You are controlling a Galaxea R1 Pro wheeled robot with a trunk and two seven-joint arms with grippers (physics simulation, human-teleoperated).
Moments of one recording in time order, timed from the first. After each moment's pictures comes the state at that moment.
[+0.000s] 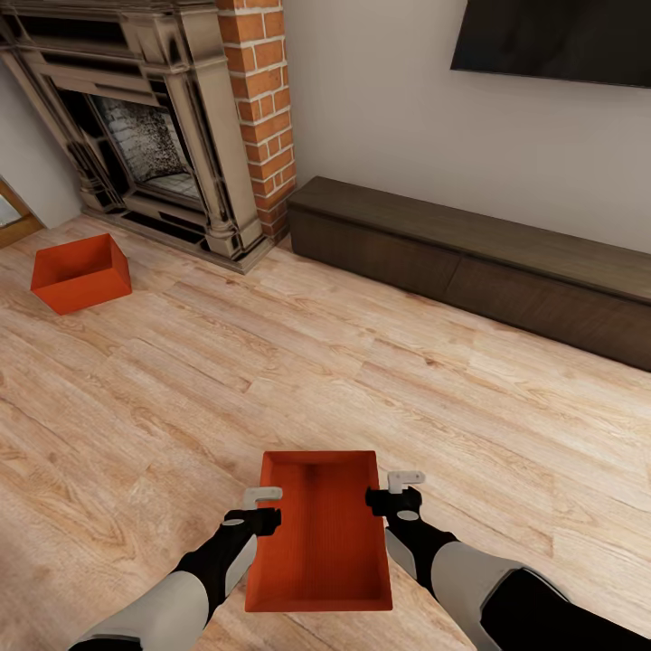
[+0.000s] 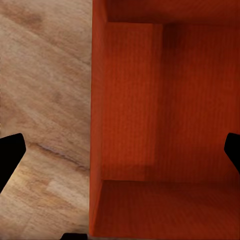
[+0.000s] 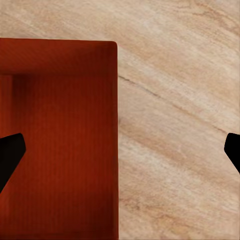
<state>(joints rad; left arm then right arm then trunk) -0.69 -0.15 -0.01 -0.29 0.02 0.12 0.17 -0.83 0.16 0.59 -0.04 -0.52 -0.16 -0.26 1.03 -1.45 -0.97</state>
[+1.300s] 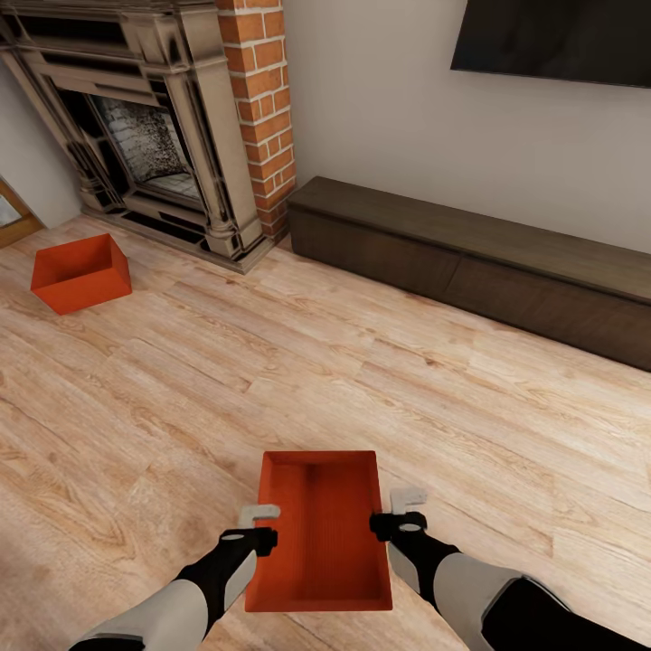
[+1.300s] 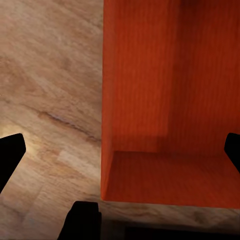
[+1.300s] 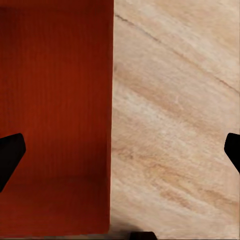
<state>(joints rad) -0.69 -0.15 0.00 -0.20 0.02 0.12 0.21 -0.80 0.16 0.59 -0.01 -0.52 -0.03 -0.25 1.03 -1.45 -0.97</state>
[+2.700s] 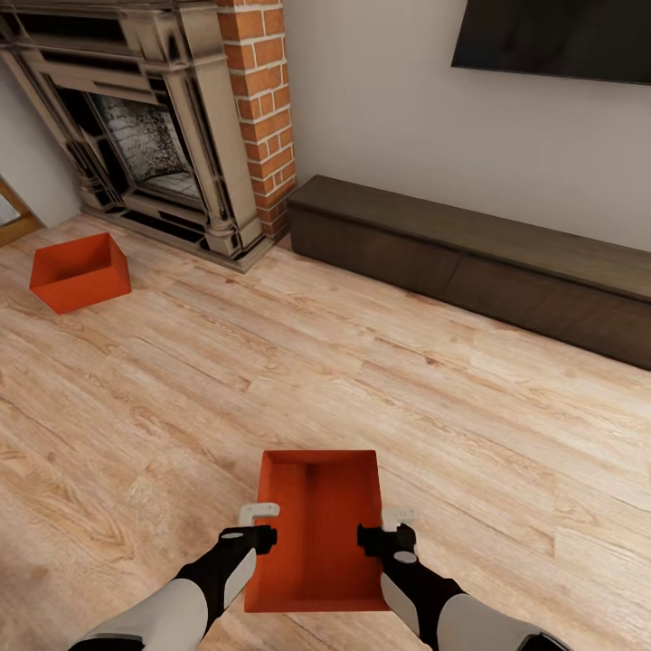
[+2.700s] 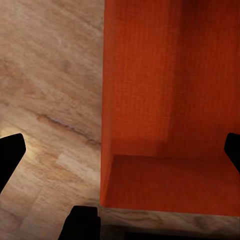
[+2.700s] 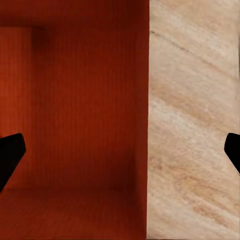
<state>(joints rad) -0.69 -0.15 0.00 -0.21 0.02 0.12 0.21 -0.66 0.15 0.59 -0.18 -0.51 -0.12 -0.26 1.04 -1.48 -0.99</state>
